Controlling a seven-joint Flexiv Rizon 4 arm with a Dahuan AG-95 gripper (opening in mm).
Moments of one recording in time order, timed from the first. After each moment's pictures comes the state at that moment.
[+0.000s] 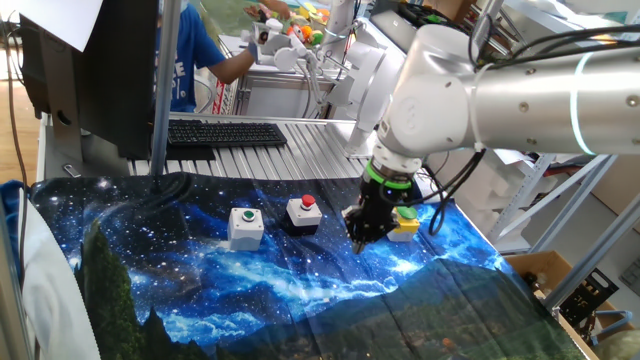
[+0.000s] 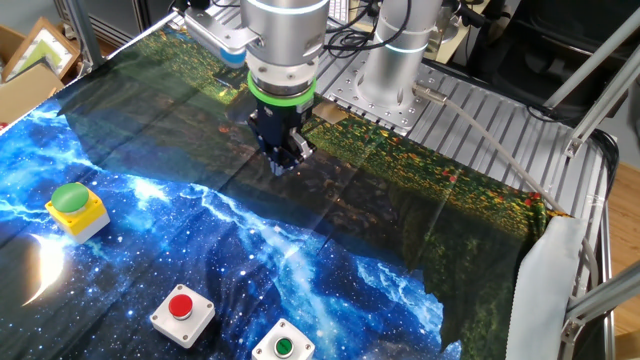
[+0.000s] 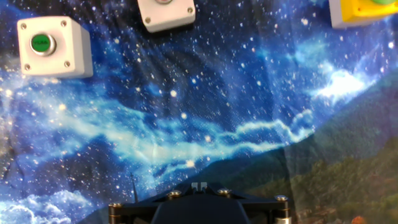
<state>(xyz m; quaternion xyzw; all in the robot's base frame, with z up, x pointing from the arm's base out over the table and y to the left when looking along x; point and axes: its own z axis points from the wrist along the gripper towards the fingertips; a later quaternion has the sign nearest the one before) 0.501 -0.012 0.167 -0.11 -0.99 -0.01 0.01</state>
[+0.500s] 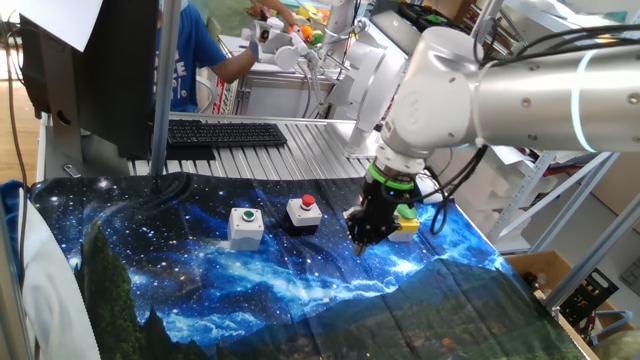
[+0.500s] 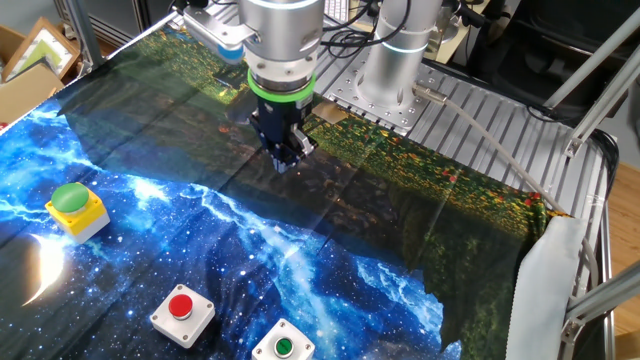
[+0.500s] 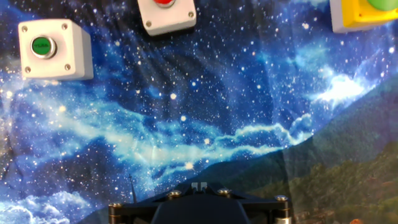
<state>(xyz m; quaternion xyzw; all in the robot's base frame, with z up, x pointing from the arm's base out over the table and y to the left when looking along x) 0.501 -0.012 0.168 -0.11 -0.99 -0.01 0.03</state>
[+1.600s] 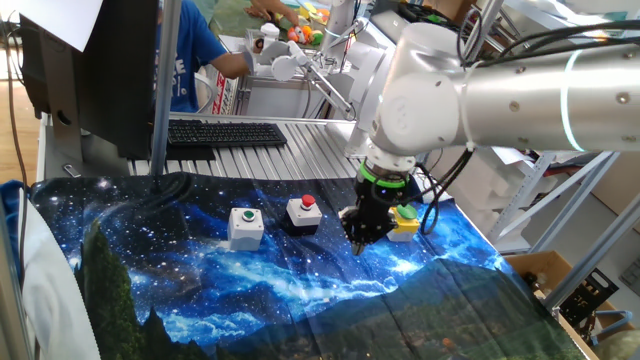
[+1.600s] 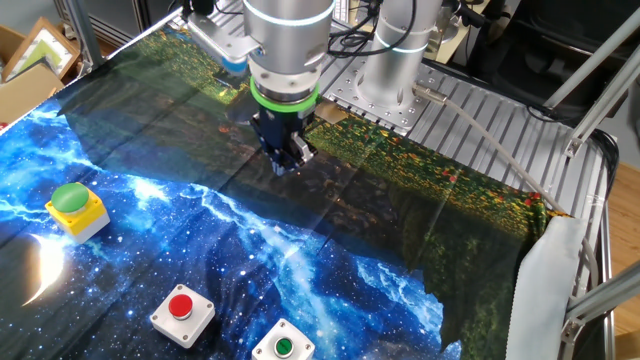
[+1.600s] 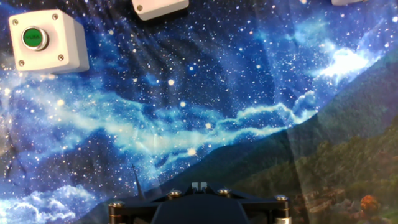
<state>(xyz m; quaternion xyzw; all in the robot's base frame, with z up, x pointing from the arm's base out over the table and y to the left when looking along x) 0.502 -0.011 0.168 -0.13 -0.99 0.03 0.01</state>
